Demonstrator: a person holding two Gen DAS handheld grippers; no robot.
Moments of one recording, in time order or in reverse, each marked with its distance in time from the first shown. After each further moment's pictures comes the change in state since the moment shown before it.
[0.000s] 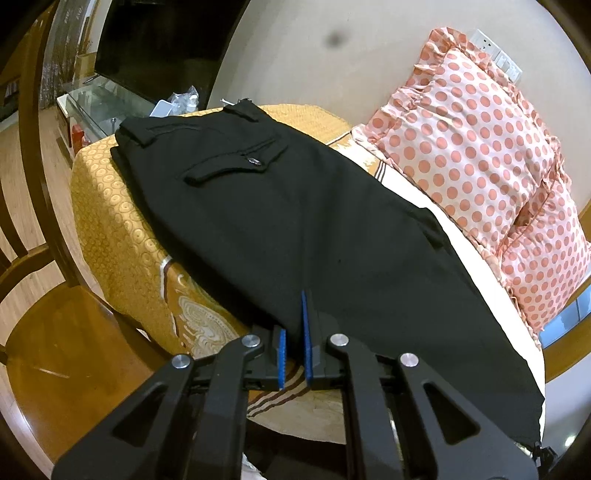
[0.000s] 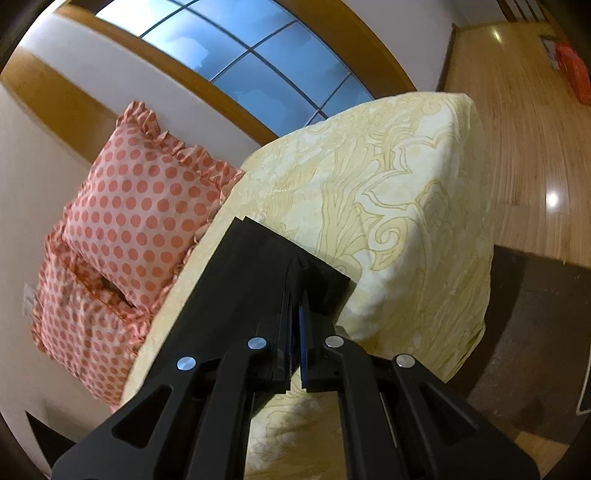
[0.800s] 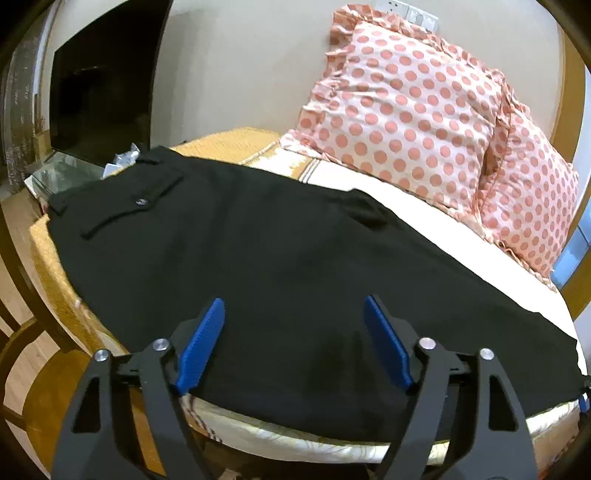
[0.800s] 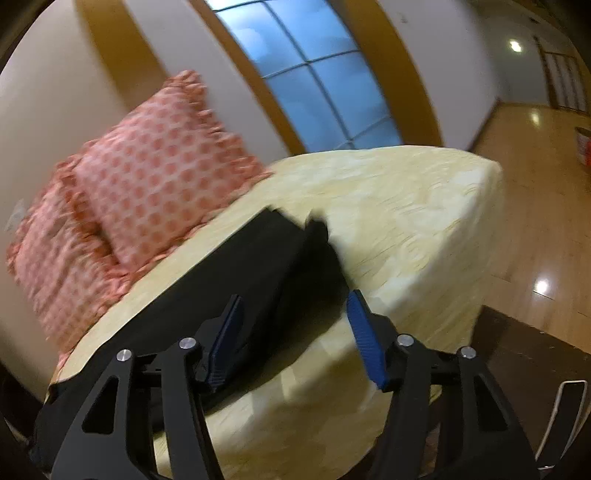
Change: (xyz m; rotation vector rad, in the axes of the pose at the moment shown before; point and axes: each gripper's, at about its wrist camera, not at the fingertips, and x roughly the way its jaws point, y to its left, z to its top) left arm 0.015 -0.085 -0.024 0.282 -0.086 -0.023; right arm -0.012 0.036 -0.040 -0.282 -0.044 0.052
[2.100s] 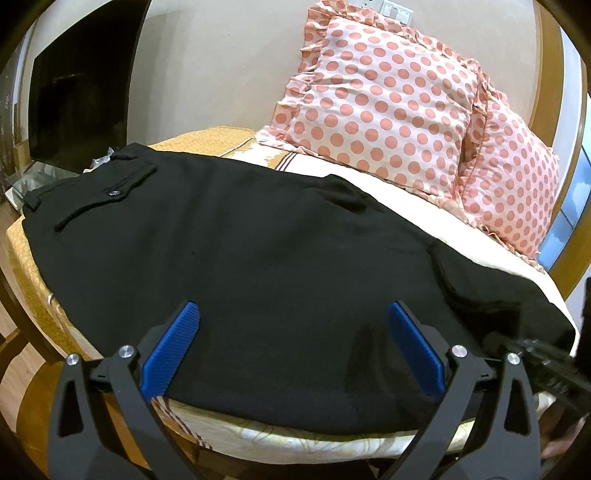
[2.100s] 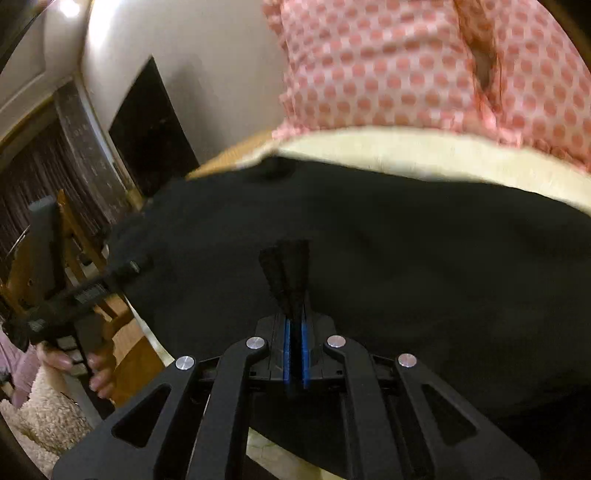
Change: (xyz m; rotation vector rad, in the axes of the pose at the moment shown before) left arm 0.006 -0.001 -0.015 0.055 -0.021 -0.084; right arm 0.055 0.339 -0.193 -0.737 0.558 0.626
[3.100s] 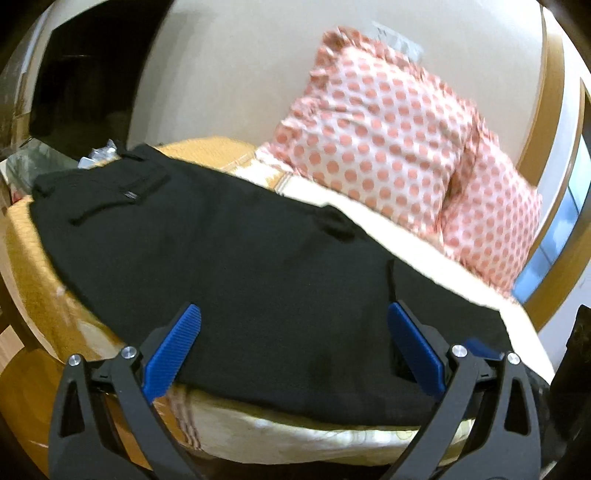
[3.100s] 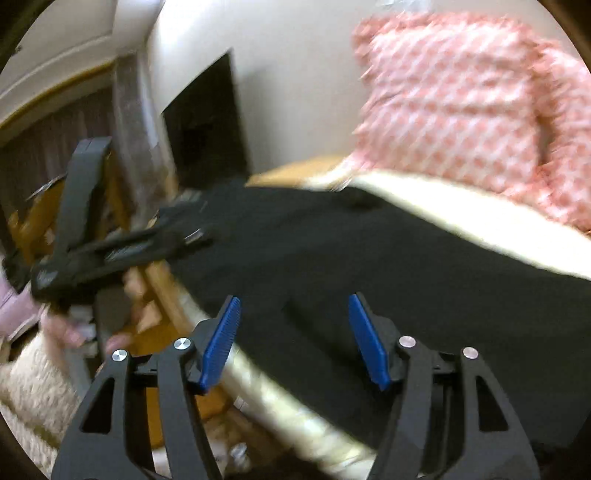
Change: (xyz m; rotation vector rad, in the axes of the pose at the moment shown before) left arm -0.030 0.028 0.008 -0.114 -0.084 -0.088; right arm -0.009 0.062 0.005 -0.205 -0.179 0.014
